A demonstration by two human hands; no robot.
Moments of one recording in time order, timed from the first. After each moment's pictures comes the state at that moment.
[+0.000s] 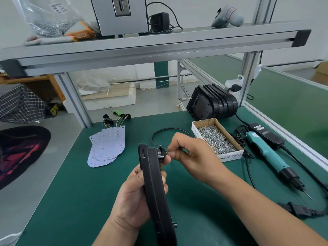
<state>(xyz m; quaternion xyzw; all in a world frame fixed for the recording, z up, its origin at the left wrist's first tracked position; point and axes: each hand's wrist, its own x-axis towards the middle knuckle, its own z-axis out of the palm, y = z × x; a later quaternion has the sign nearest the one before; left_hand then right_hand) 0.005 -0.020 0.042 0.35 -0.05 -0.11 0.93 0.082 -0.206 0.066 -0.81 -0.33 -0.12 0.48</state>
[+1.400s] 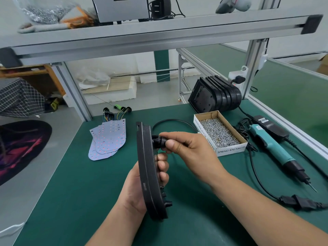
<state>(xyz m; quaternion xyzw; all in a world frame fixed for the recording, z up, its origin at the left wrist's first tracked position) 0.029 -0.020 0.031 0.27 0.06 -0.17 0.95 0.073 -0.188 0.054 -0.70 -0.24 -0.02 0.67</state>
